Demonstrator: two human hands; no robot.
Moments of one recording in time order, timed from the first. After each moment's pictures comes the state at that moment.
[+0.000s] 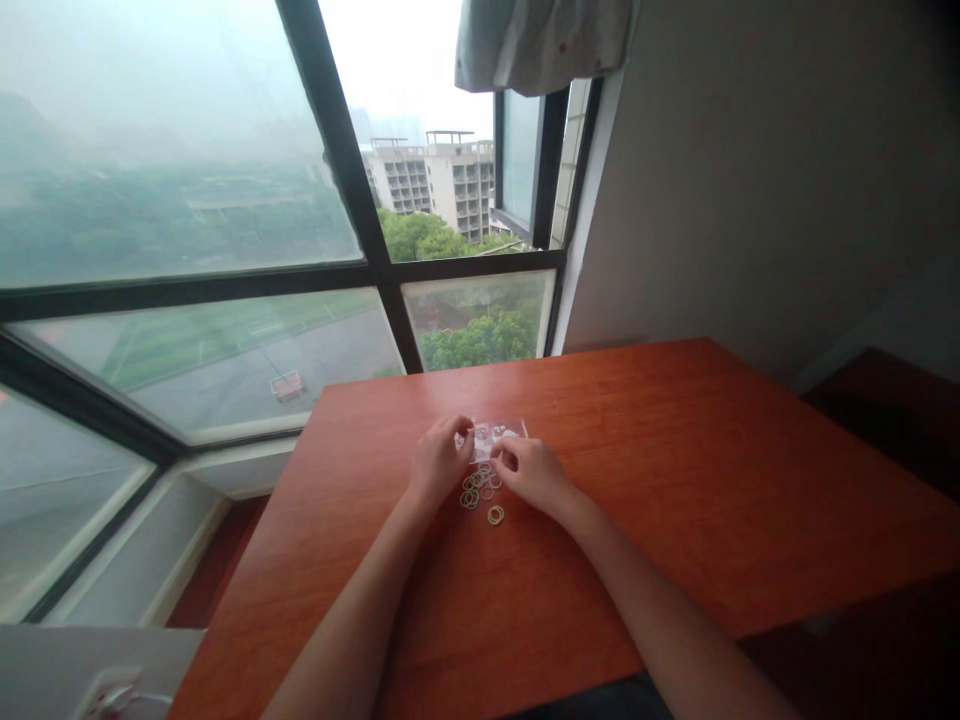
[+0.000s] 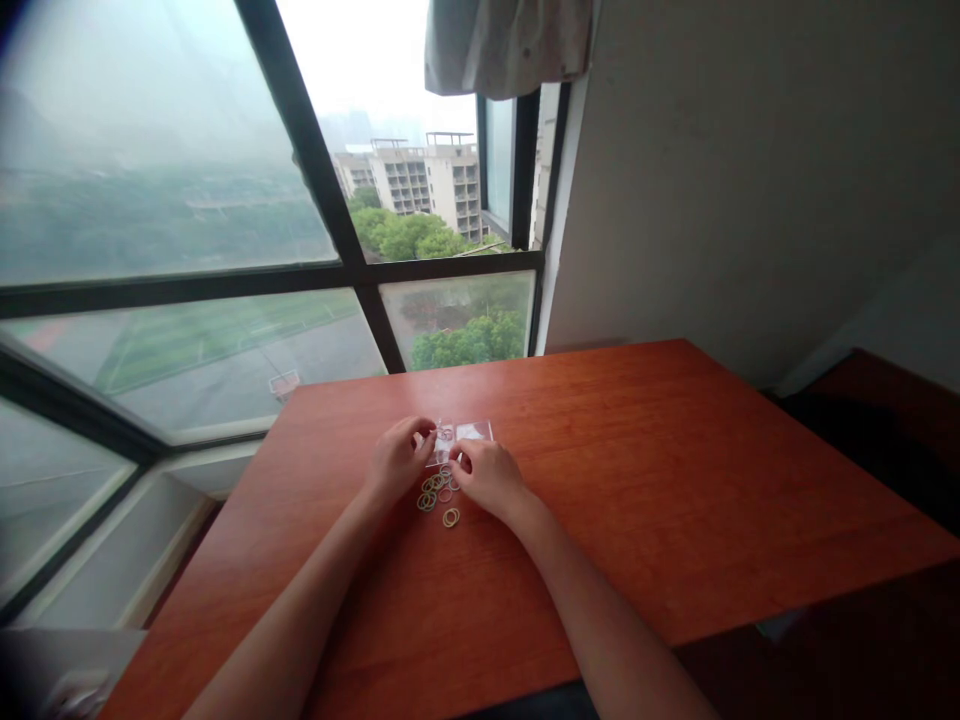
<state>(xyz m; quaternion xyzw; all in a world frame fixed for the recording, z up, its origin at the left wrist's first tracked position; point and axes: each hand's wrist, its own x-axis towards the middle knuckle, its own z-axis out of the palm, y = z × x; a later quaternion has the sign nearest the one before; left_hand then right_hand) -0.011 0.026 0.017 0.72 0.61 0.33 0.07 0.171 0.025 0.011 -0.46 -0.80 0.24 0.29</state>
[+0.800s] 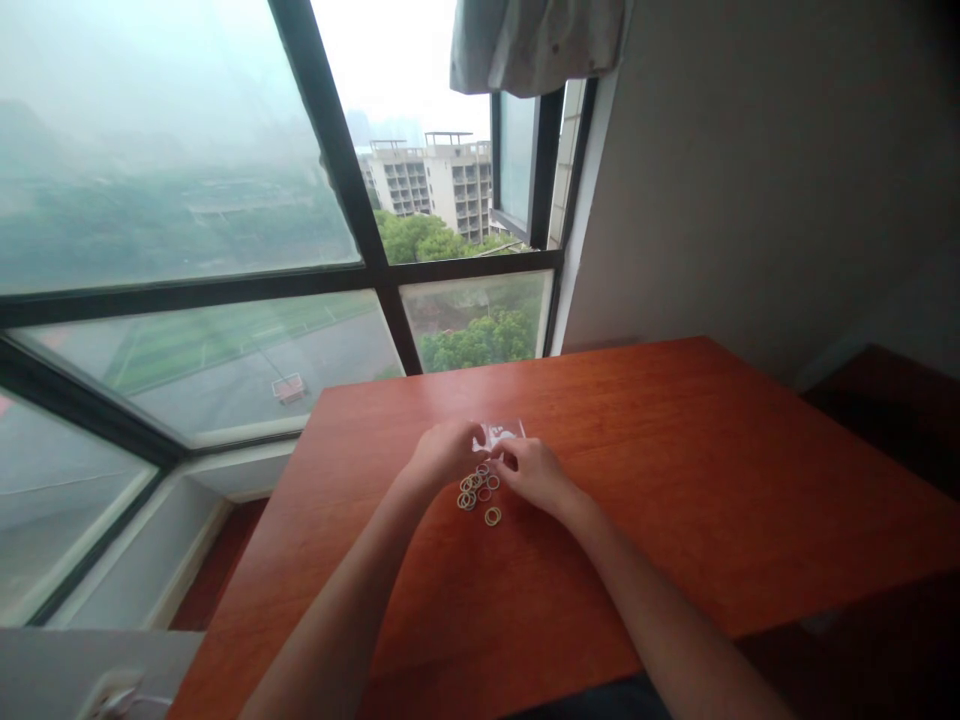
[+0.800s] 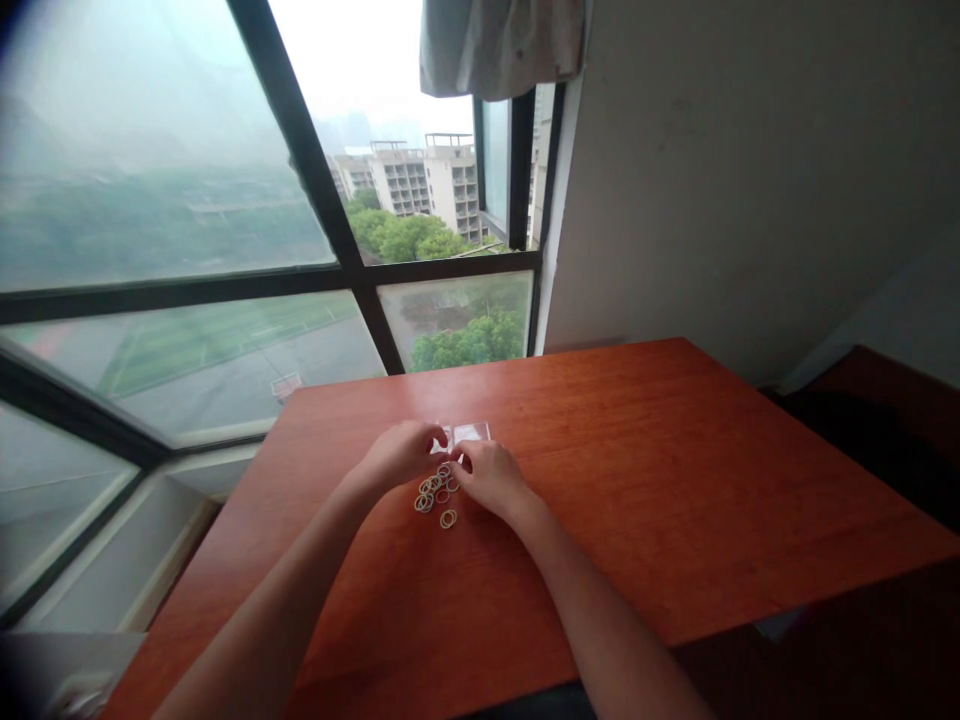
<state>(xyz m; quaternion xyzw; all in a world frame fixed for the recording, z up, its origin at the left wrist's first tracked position) 0.001 0.035 0.061 0.78 0.61 0.10 0.12 0.175 0.025 0.014 -0.48 -0.80 0.25 0.26</state>
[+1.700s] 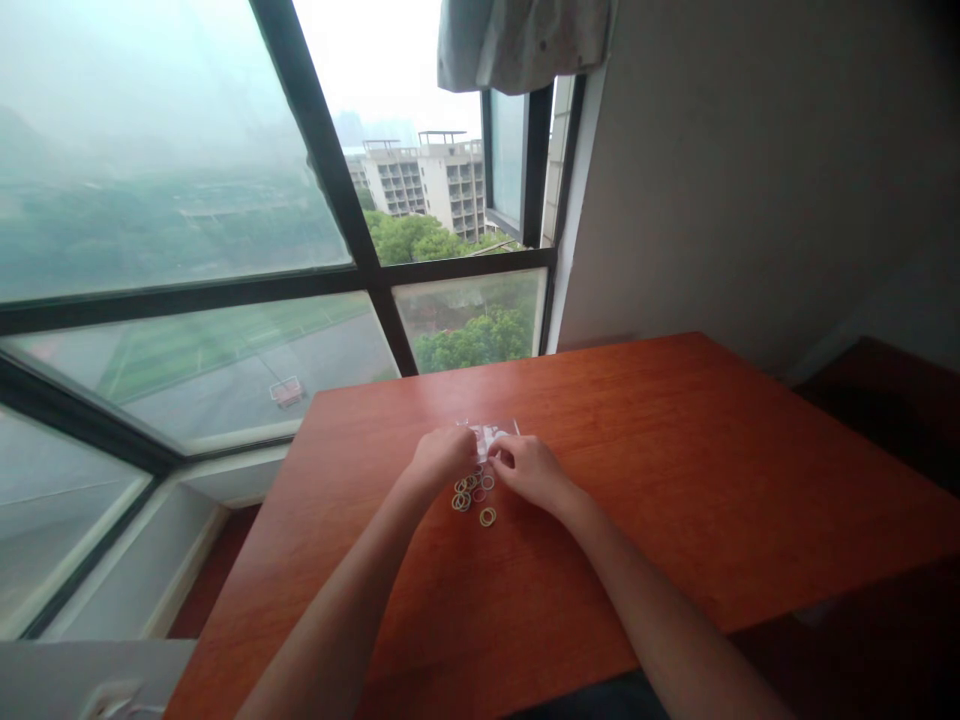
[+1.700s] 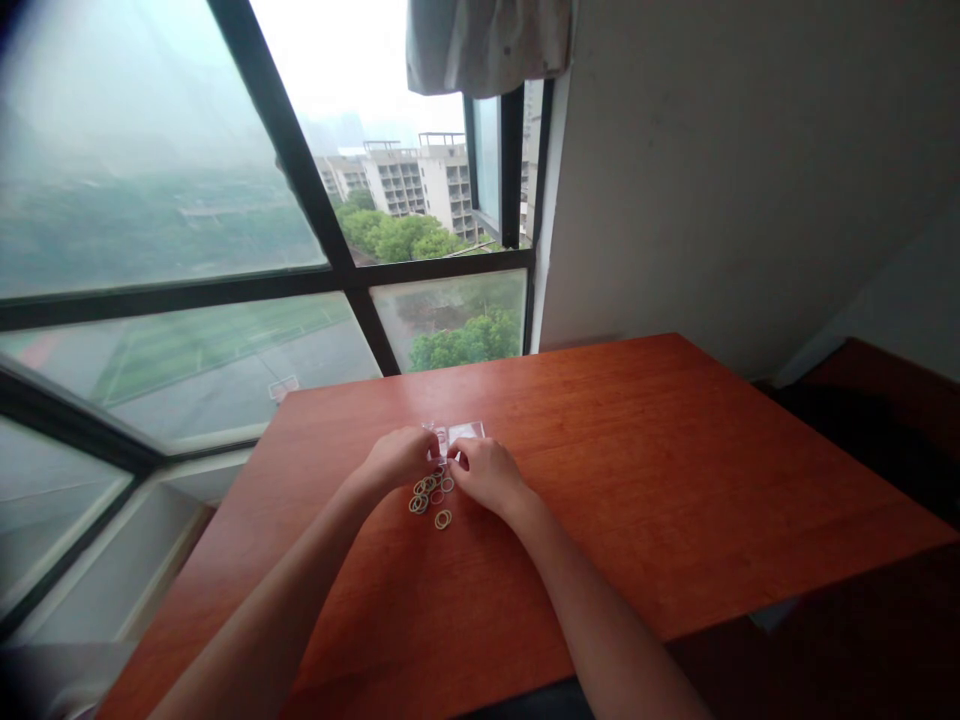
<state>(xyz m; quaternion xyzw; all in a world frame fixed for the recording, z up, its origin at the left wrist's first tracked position) 0.010 0.039 0.060 0.77 0.62 -0.06 0.10 0.177 0.027 0.017 -0.48 -0.80 0.24 0.26</state>
